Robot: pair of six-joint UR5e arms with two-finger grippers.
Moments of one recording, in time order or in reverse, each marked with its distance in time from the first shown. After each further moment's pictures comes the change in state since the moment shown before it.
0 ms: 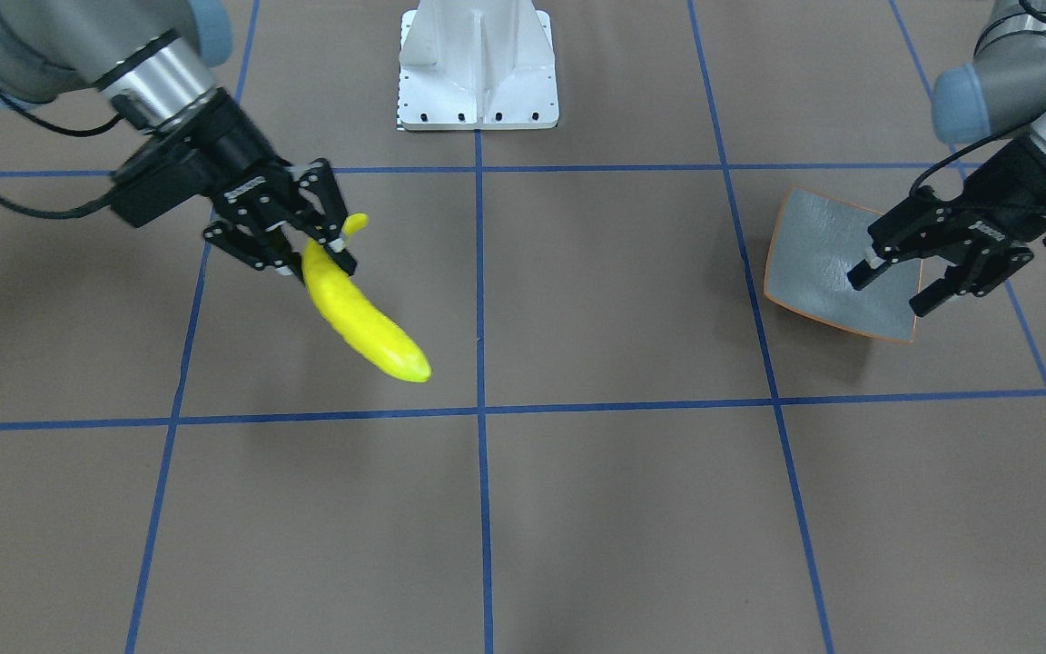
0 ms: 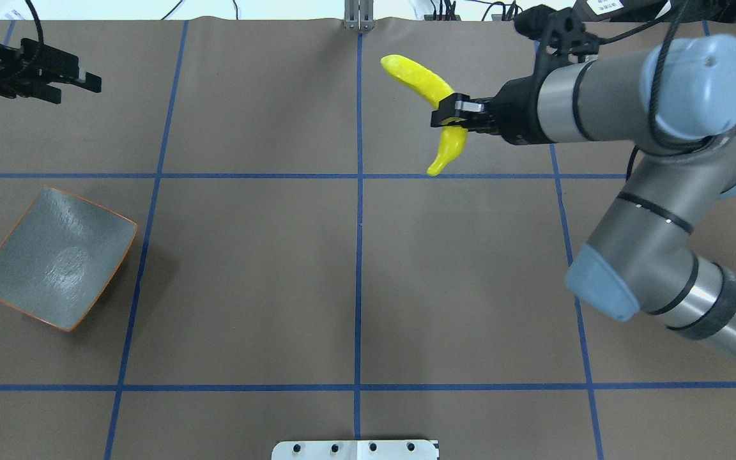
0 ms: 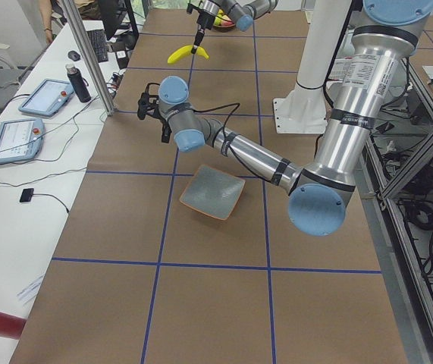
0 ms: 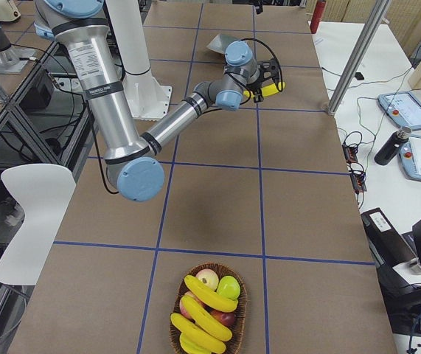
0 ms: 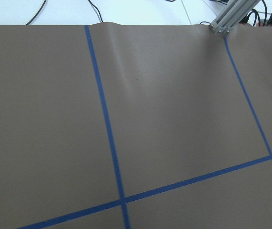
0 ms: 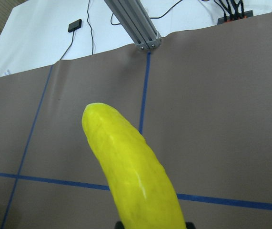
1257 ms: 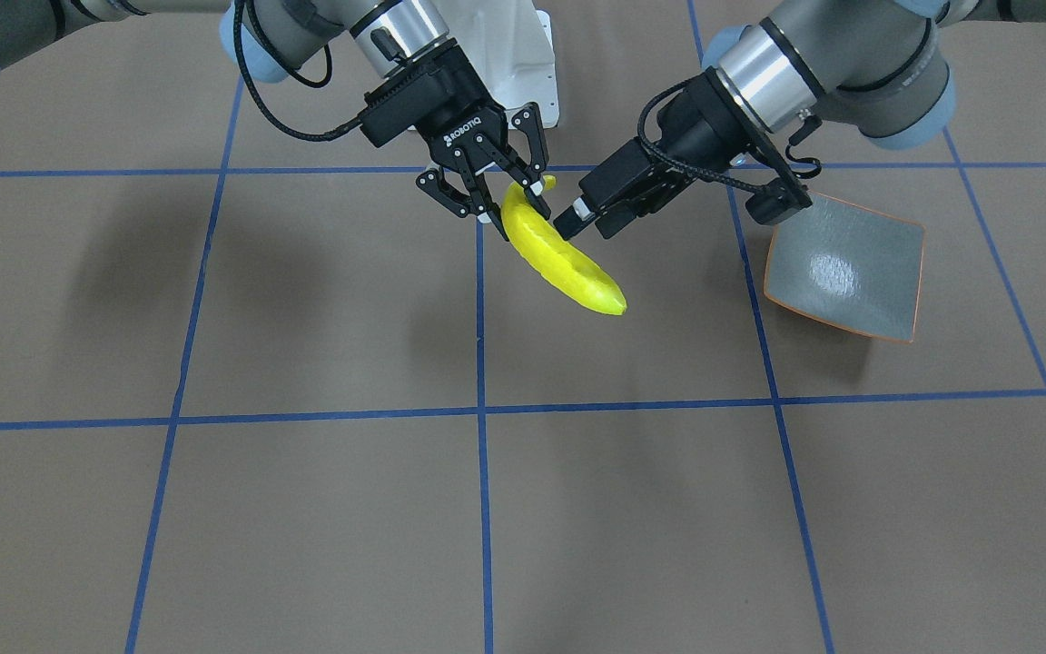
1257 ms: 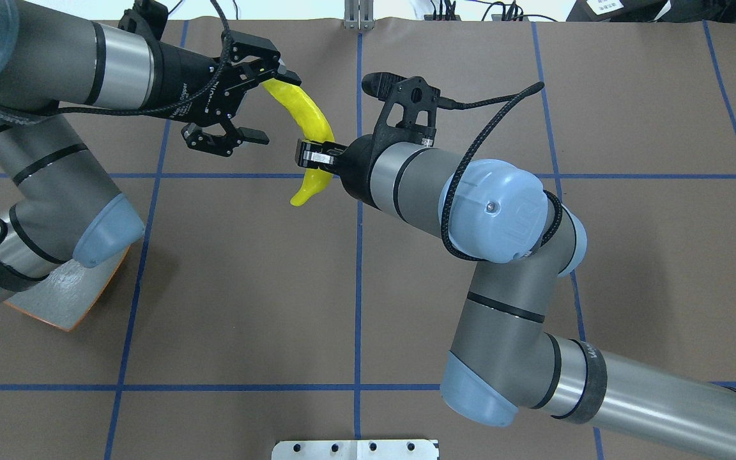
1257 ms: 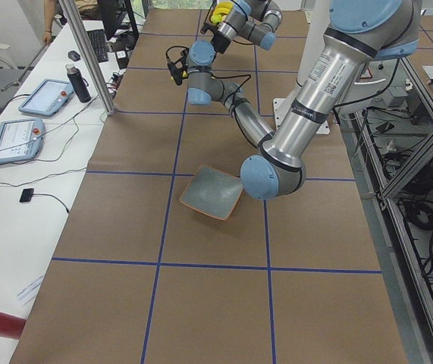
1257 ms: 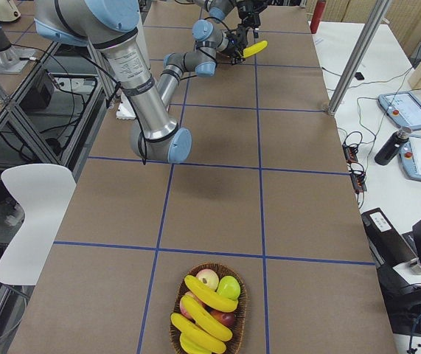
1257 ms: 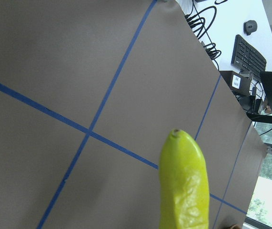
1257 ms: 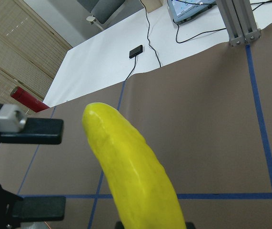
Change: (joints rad) left arm 0.320 -0.250 -0.029 -0.156 0.309 -0.983; right arm -0.242 0.201 -0.079 -0.003 -0.373 0.049
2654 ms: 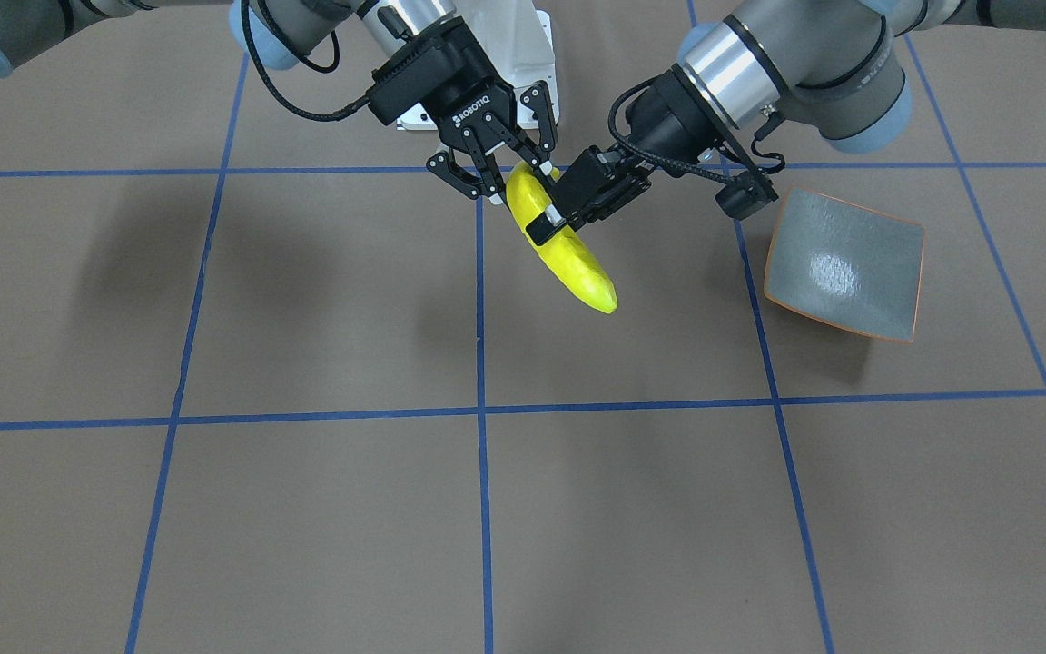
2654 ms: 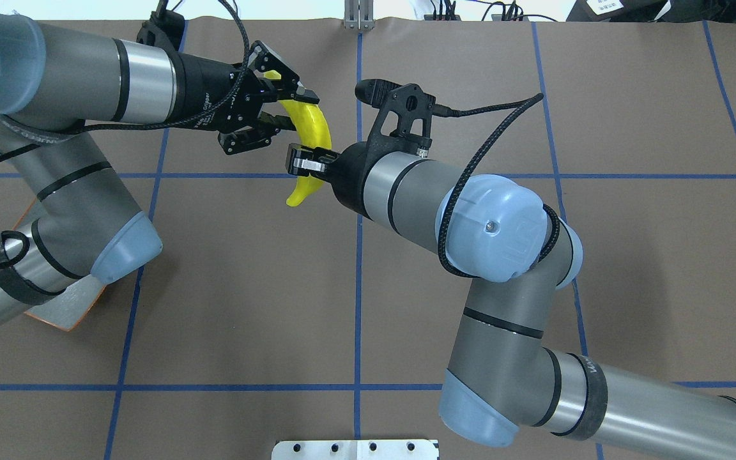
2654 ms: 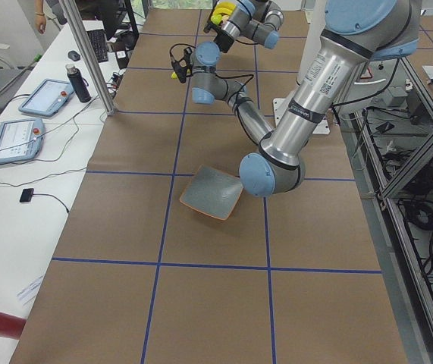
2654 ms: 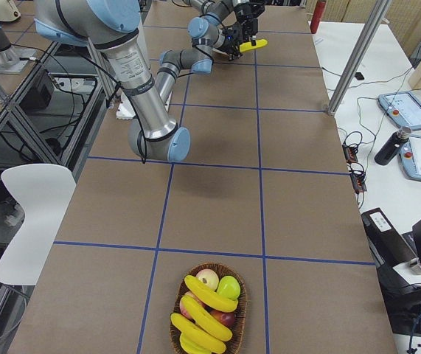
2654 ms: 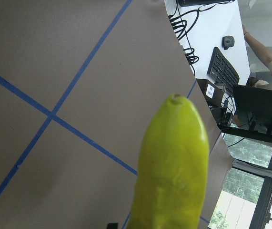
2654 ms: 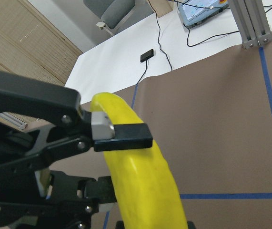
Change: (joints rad) left arm 0.040 -0.008 0.009 -0.052 0.079 -0.030; right arm -0.033 0.001 0.025 0.005 -0.038 0.002
